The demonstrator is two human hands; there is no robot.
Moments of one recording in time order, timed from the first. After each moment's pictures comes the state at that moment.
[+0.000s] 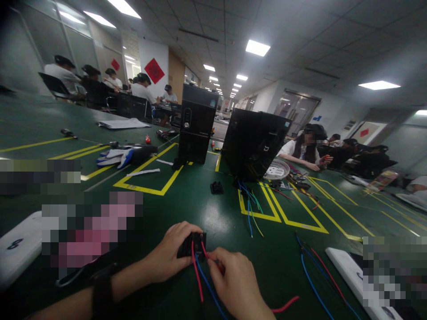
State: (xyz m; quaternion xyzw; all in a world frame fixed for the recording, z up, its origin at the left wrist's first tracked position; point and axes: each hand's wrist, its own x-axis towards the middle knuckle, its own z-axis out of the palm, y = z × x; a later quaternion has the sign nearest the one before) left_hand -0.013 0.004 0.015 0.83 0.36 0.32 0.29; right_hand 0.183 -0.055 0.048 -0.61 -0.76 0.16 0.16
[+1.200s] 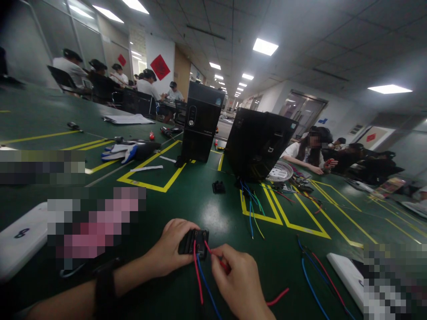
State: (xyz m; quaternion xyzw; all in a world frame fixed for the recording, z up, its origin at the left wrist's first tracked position) left_hand -0.011 0.003 0.008 0.80 0.42 0.33 0.27; right_hand 0.183 -0.055 0.053 -0.60 -0.76 0.14 0.20
